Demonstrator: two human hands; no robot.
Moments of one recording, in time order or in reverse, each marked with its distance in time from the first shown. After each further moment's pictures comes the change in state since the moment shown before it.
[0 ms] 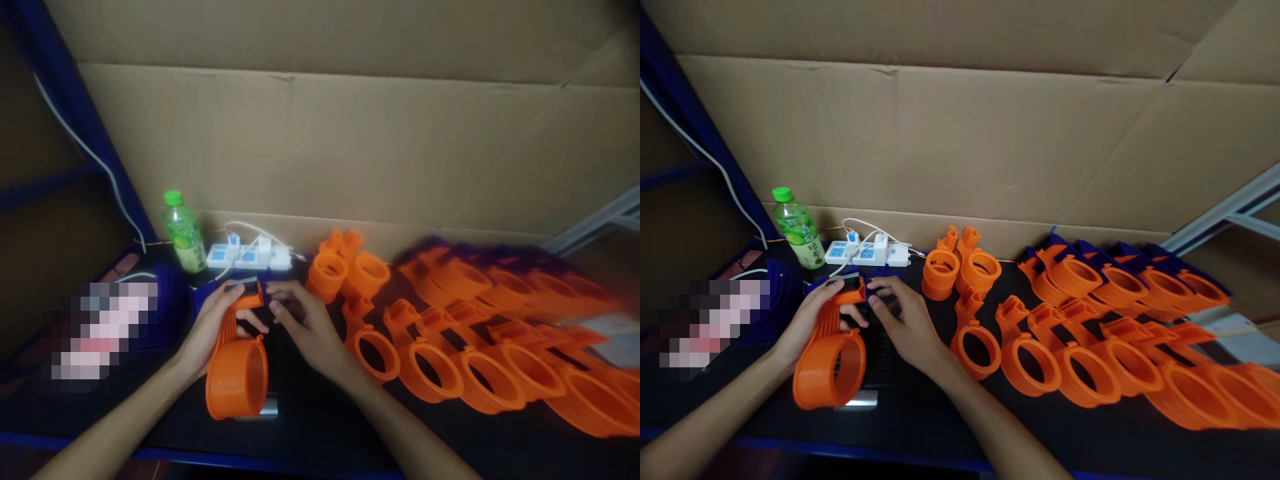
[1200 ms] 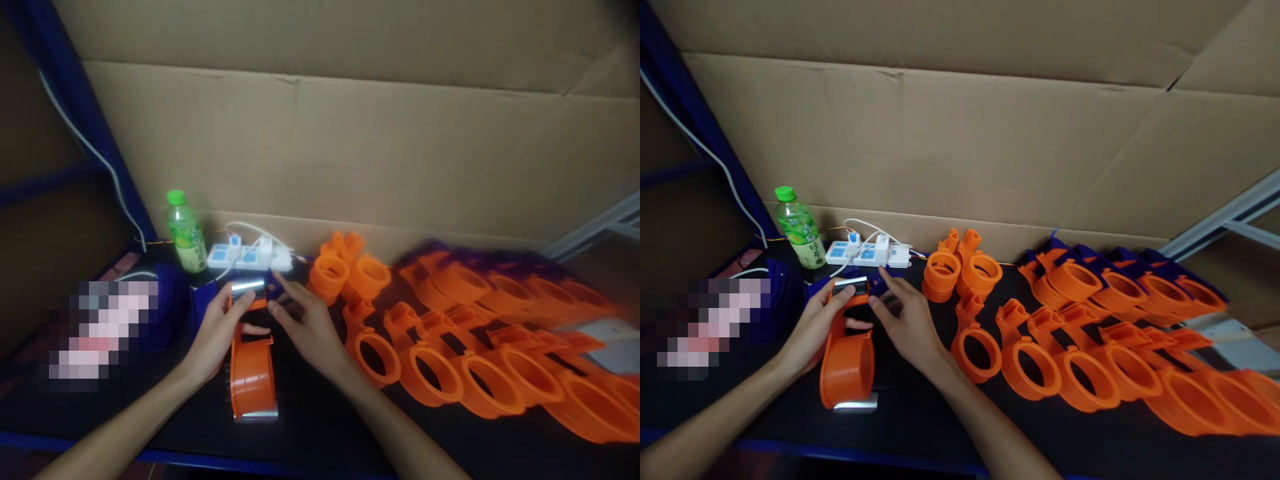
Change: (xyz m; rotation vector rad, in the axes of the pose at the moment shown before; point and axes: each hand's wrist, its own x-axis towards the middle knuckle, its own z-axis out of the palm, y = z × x) left_hand 0.000 -0.014 0.006 0.120 0.075 0.134; right_hand 0.004 0.012 0.005 -0.017 0.064 0.058
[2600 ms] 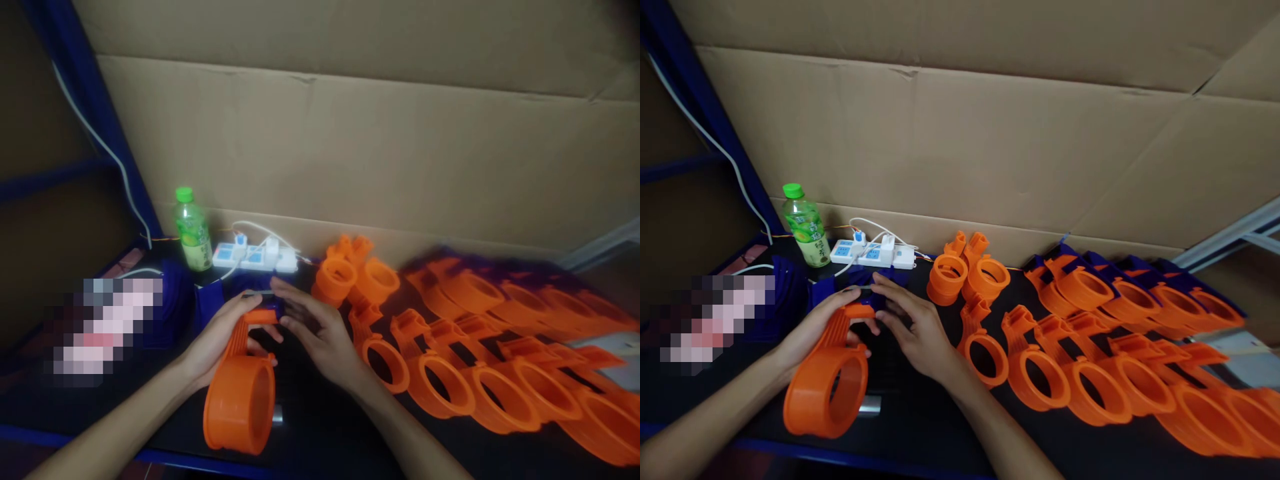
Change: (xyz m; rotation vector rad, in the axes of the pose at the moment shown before) left_hand -0.007 0.018 -0.002 -0.195 -0.151 -0.358; right_hand -0.004 -0.001 -0.016 0.122 -0.200 -0.164
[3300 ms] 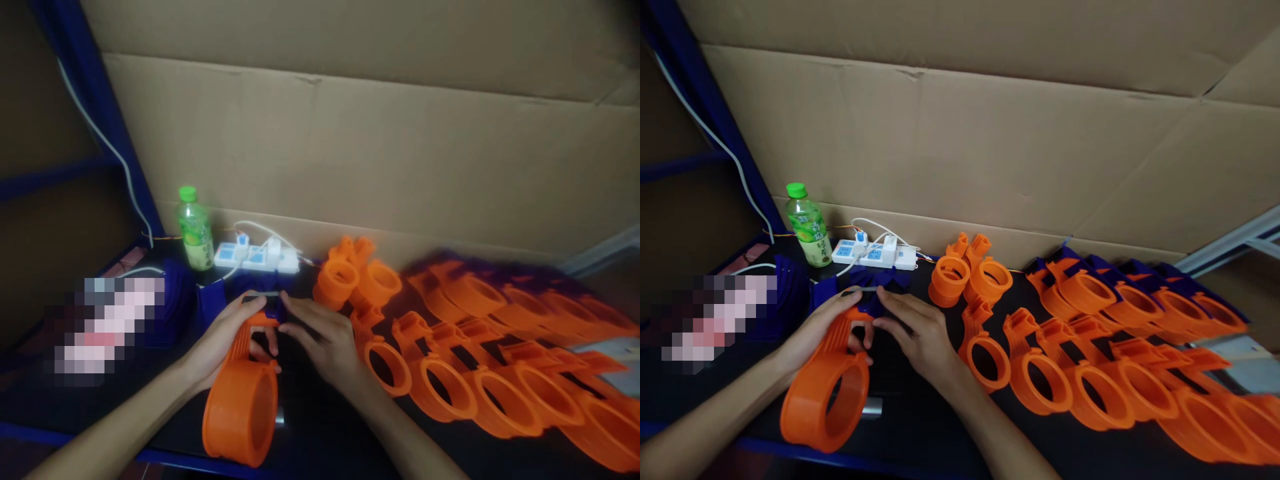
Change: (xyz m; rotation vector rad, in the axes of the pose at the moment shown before) left_hand -0.008 0.001 0.004 -0.018 -0.043 -0.017; right_hand -0.007 0.000 0.005 -0.297 0.159 -0.146
